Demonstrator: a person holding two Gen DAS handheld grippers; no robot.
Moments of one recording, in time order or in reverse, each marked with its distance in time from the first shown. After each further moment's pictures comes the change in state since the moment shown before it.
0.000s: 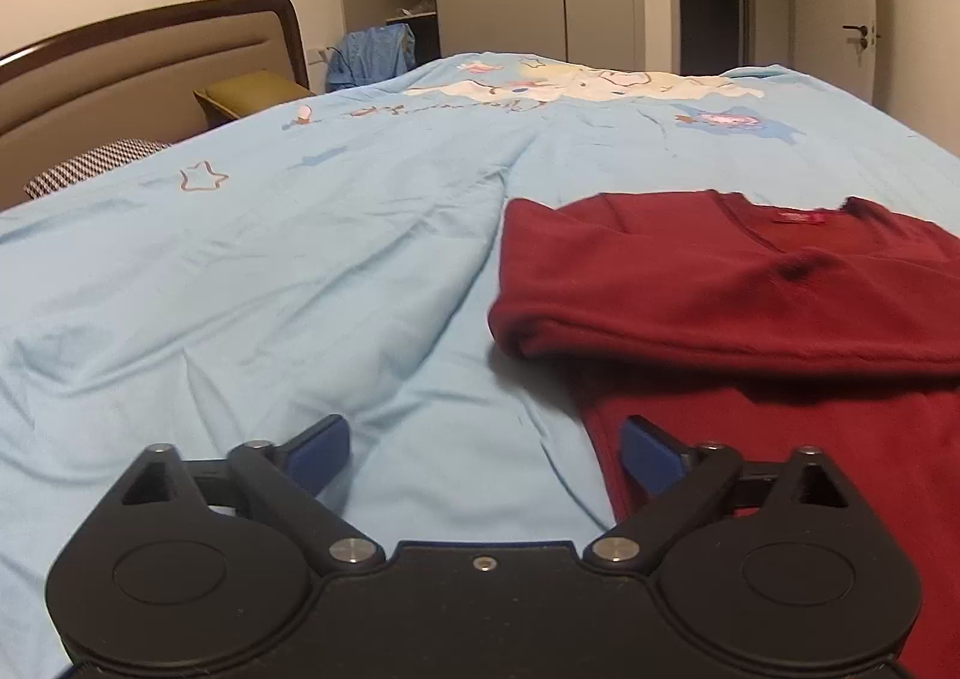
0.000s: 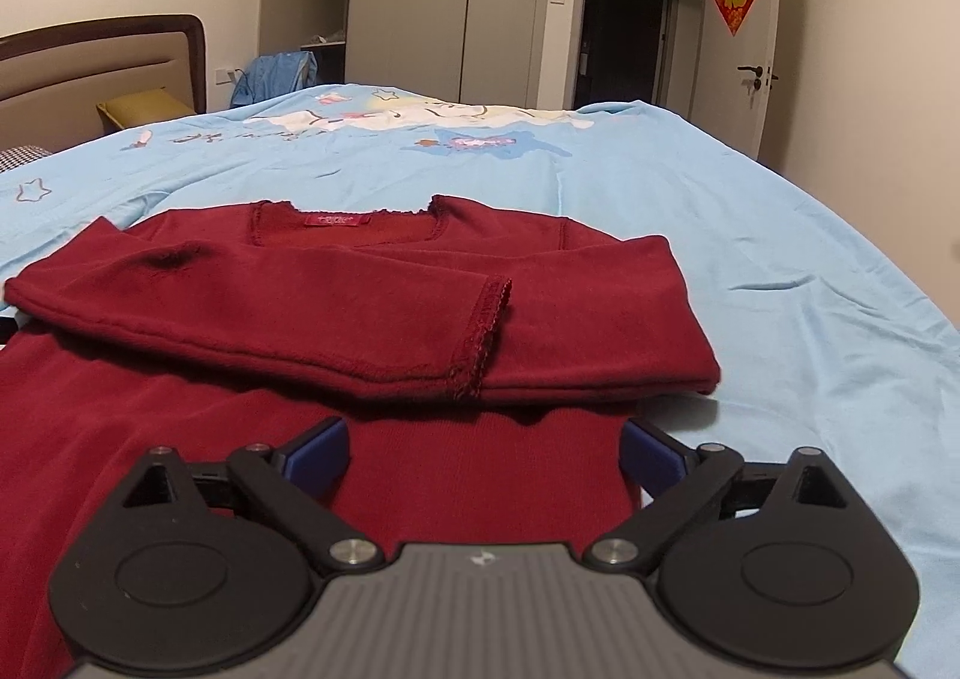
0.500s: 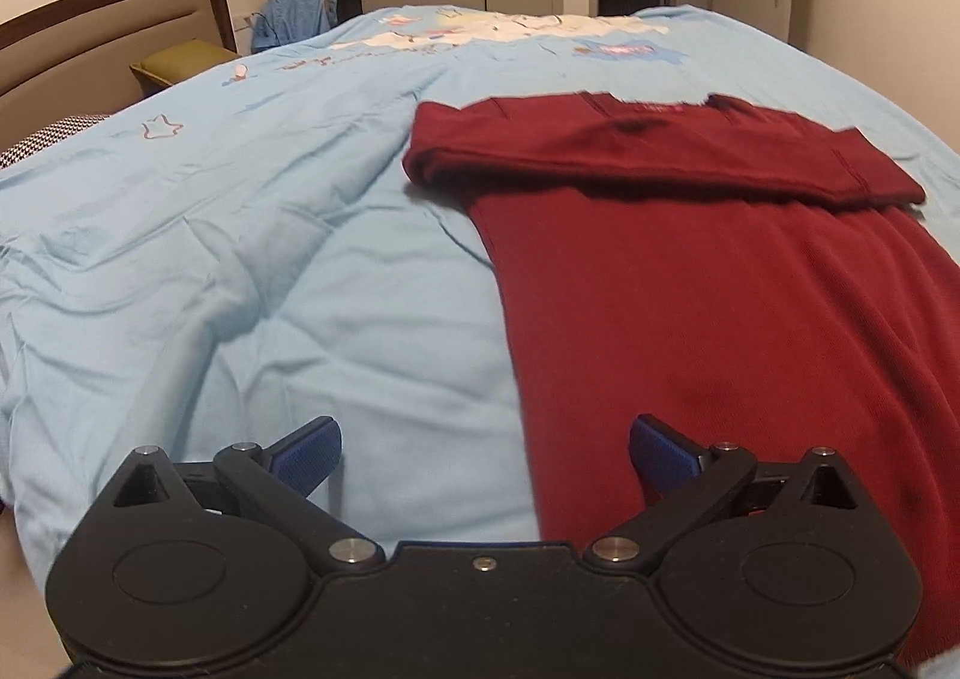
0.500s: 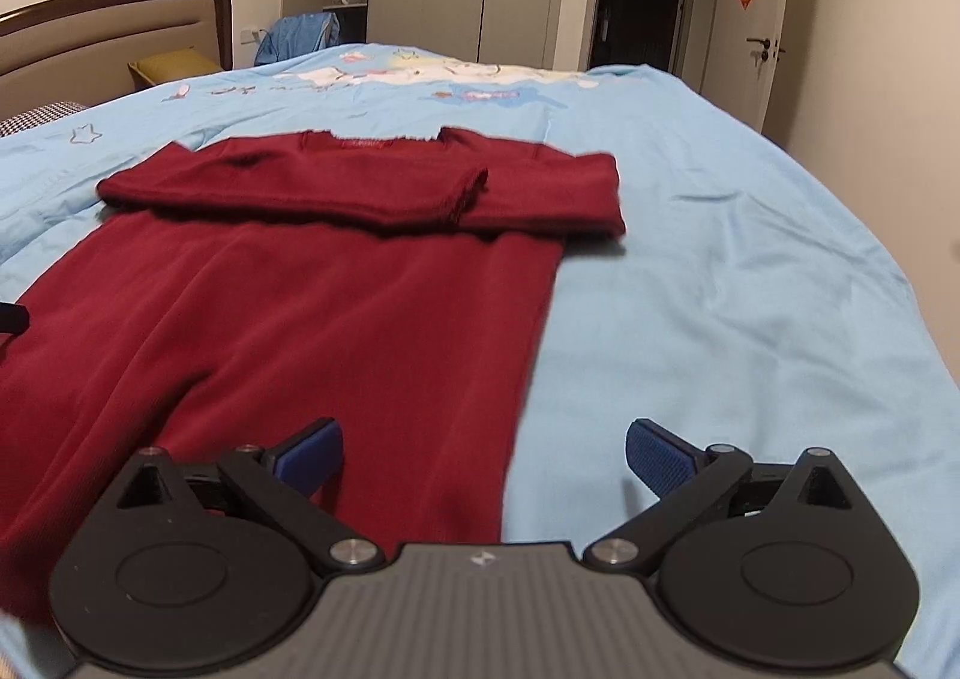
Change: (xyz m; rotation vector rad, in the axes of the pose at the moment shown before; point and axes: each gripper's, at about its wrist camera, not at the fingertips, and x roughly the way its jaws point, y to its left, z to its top) left arm -0.094 -0.012 -0.078 0.084 0.112 -0.131; right arm -0.111 -0.025 -0.068 -0.025 0.094 0.034
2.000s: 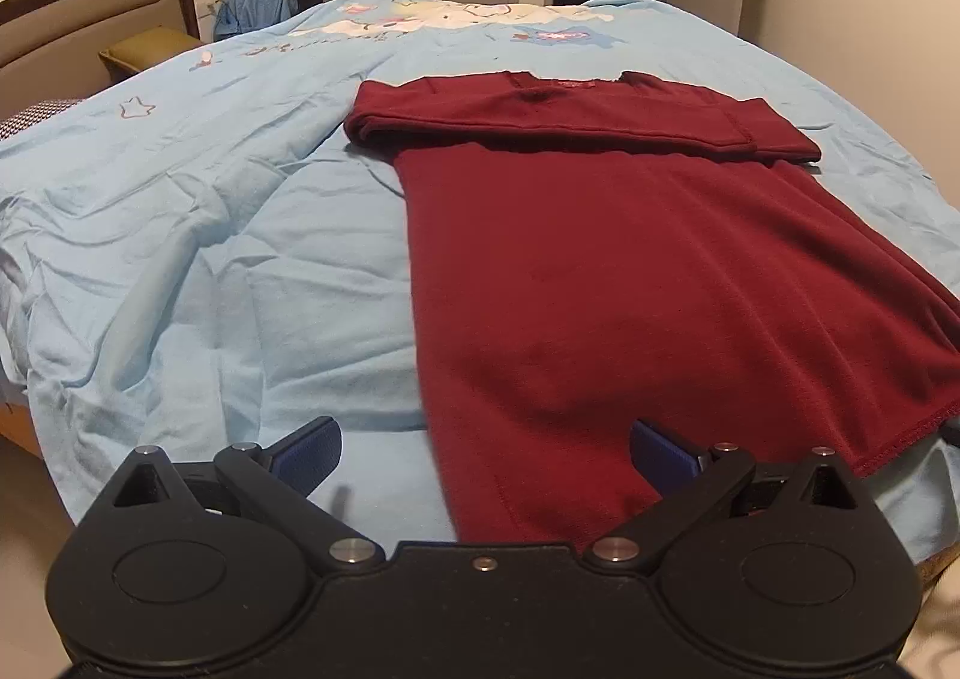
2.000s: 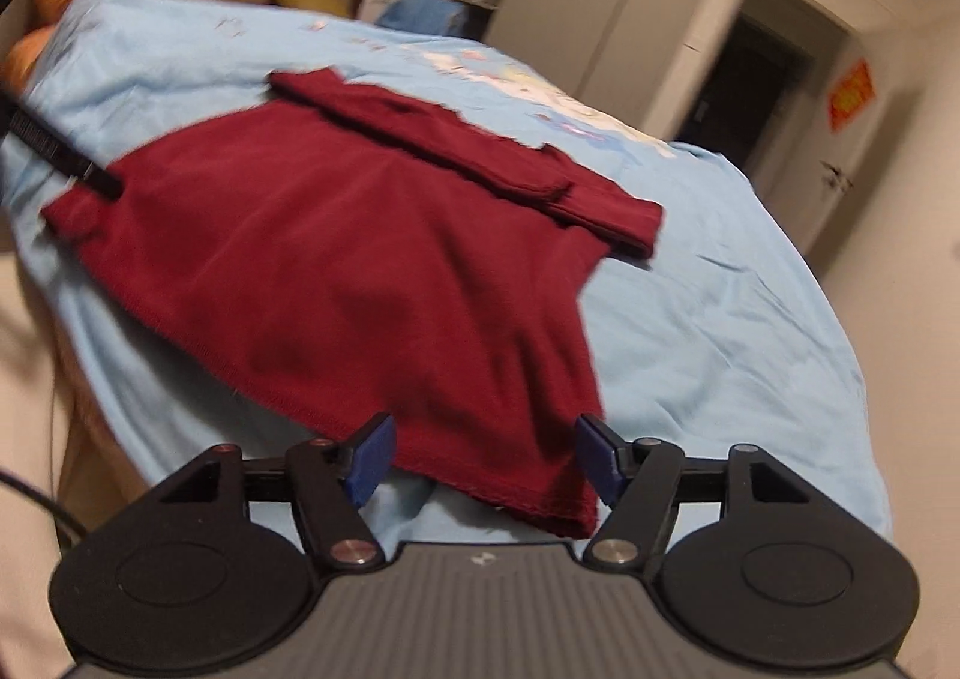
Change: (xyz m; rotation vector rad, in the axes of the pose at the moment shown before) left arm -0.068 -0.031 -0.045 0.013 0.015 -0.089; right arm -0.104 0.030 -0.070 -0.406 -0.050 0.004
